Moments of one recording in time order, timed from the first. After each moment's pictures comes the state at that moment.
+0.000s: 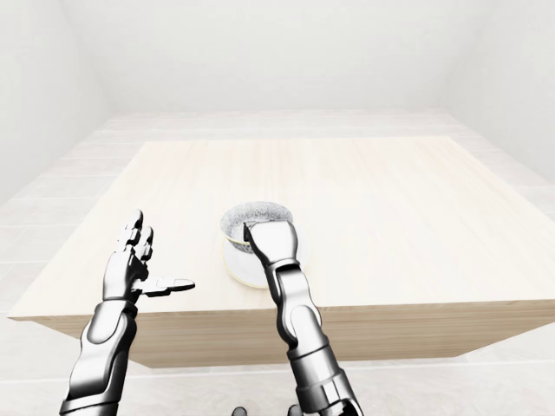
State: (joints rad) left arm -0.01 0.09 0.18 -0.05 -0.02 0.00 -0.08; right arm -0.28 0.11 0.22 0.10 -1.43 0.09 0.12
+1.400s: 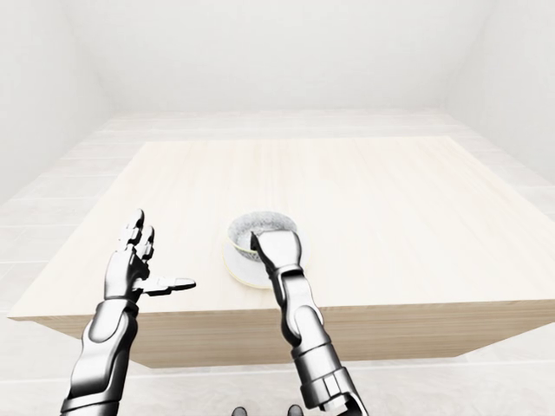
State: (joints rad) left arm -0.01 0.09 0.18 -0.05 -0.02 0.01 -0.08; right arm -0.29 0.08 0.21 0.25 -1.35 0.09 0.02
